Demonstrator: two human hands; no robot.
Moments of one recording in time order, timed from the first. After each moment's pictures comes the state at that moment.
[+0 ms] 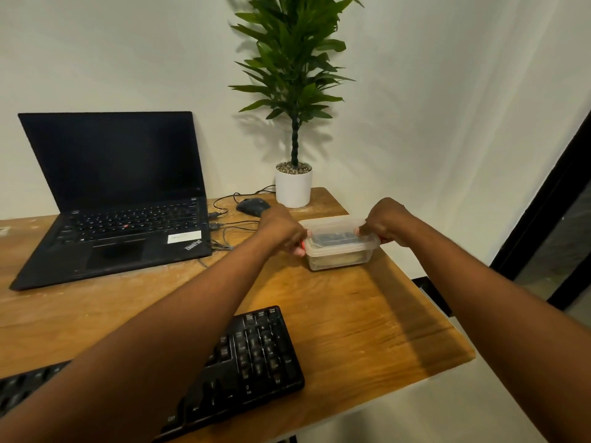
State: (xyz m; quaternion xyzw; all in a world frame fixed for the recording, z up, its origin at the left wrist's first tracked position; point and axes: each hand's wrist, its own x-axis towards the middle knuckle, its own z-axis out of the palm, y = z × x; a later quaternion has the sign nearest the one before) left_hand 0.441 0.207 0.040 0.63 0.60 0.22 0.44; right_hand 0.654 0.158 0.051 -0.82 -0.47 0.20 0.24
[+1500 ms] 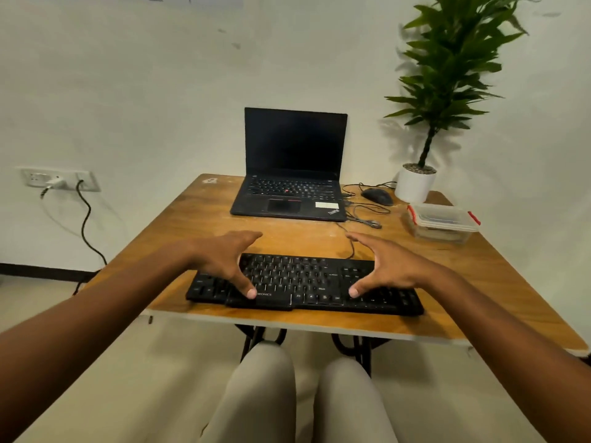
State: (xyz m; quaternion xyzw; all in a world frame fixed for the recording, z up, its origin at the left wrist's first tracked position) left_hand 0.045 0.014 0.053 0.79 0.57 -0.06 0.23; right_hand 0.401 0.021 0.038 -0.53 -0.80 0.25 0.09
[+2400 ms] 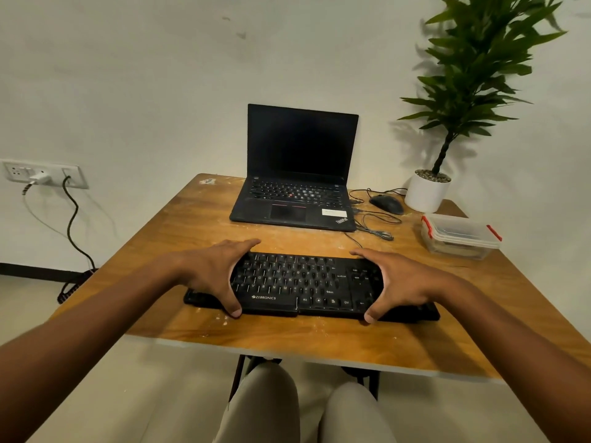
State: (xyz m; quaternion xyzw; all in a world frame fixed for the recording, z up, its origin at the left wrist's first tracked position) left_hand 0.010 0.054 0.026 0.80 0.55 -0.04 0.25; right_hand 0.391 0.057 0.041 -0.54 -0.81 0.24 -0.02
